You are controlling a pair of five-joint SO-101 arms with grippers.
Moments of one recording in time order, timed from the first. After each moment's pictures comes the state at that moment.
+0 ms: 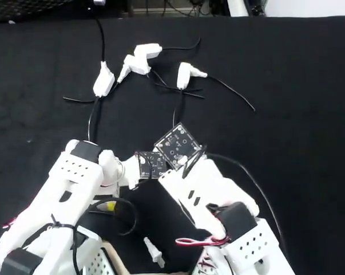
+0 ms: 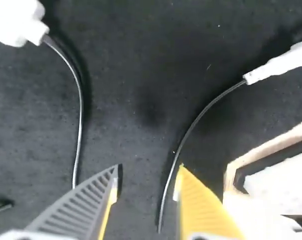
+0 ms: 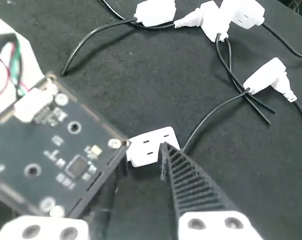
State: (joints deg) left arm 21.5 -32.2 55.9 78.6 -73.4; right arm -28.1 -71.8 66.9 52.7 8.8
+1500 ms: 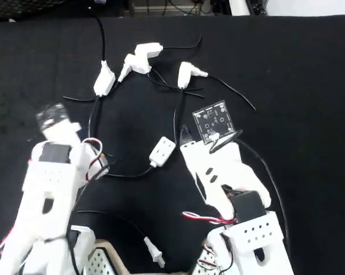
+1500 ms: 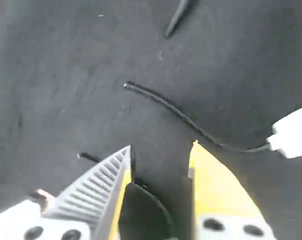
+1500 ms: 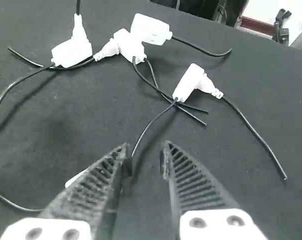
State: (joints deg) left arm 0.0 -43.0 50.2 79.4 34.1; right arm -16.5 -71.9 68.0 43.5 8.2
